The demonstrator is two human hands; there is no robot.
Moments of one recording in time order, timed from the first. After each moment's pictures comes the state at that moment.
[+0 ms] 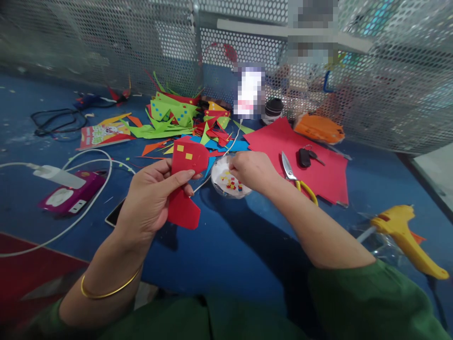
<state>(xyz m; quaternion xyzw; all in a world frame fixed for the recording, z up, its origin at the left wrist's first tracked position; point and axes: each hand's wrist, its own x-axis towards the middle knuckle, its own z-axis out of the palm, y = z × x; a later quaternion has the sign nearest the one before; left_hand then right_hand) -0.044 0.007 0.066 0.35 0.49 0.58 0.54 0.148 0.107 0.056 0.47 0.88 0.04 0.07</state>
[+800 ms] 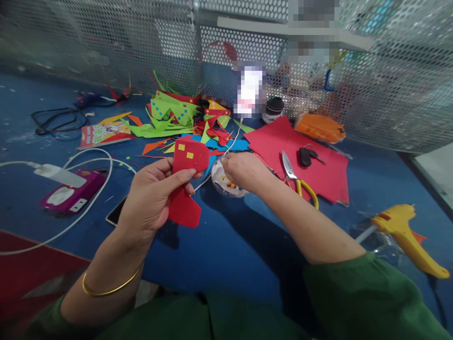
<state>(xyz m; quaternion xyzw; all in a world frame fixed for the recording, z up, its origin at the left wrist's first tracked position) -0.045 0.007 0.064 0.36 0.49 0.58 0.54 0.132 0.107 0.053 0.39 0.91 0.05 0.08</state>
